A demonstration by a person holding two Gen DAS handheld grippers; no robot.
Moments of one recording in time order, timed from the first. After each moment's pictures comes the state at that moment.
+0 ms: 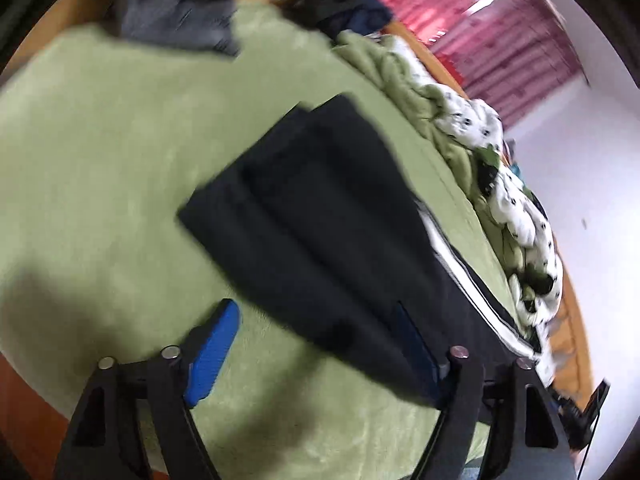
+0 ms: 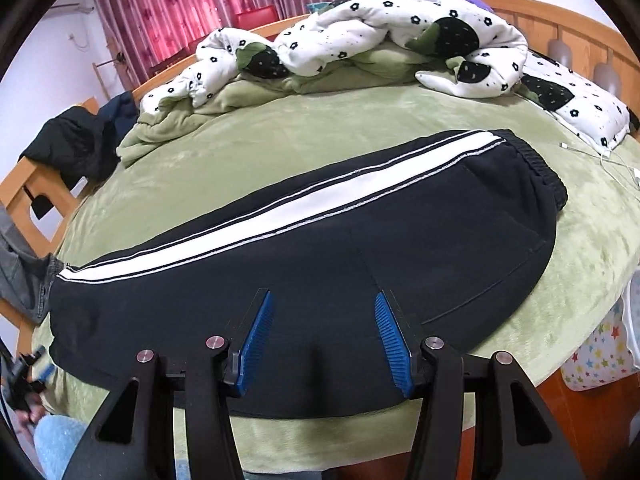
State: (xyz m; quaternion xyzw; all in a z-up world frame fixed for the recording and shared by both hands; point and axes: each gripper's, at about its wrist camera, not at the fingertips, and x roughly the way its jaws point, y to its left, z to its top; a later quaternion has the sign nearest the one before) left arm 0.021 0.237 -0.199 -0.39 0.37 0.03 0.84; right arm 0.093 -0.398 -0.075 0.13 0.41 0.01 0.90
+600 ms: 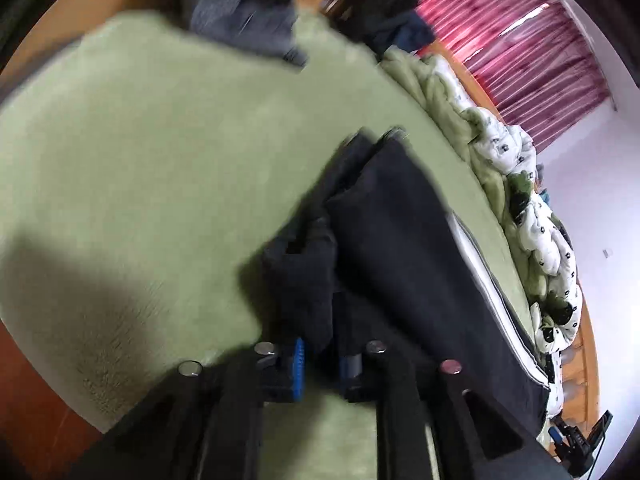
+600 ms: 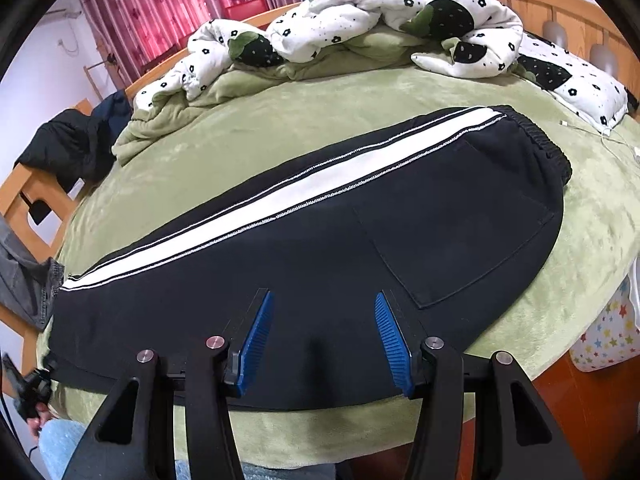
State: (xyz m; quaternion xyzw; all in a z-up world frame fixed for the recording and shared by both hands) left arm 0.003 0.275 -0.218 -0.41 0.37 0.08 0.83; right arm 0.093 -0.395 -0.088 0.15 0.43 0.01 0.89
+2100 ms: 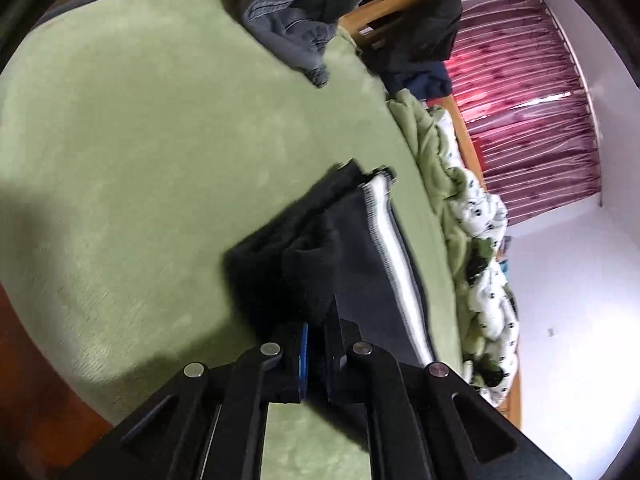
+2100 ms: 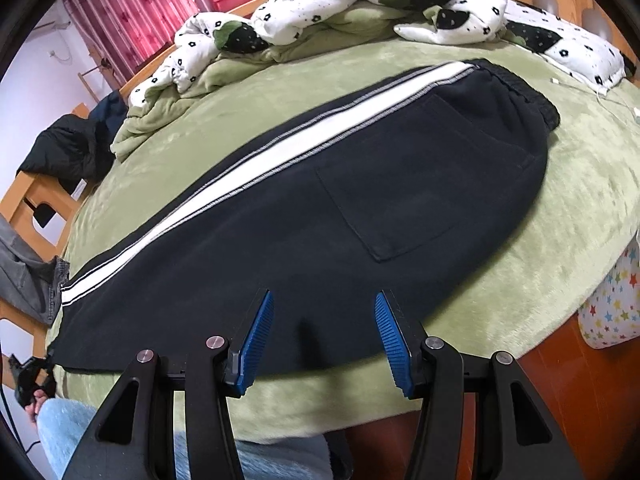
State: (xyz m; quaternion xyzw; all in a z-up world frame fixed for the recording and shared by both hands) left arm -0.012 0.277 -0.209 -0.53 0.29 0.08 0.79; right arm 0.067 -0.436 -0.123 0.19 0.45 0.02 0.87
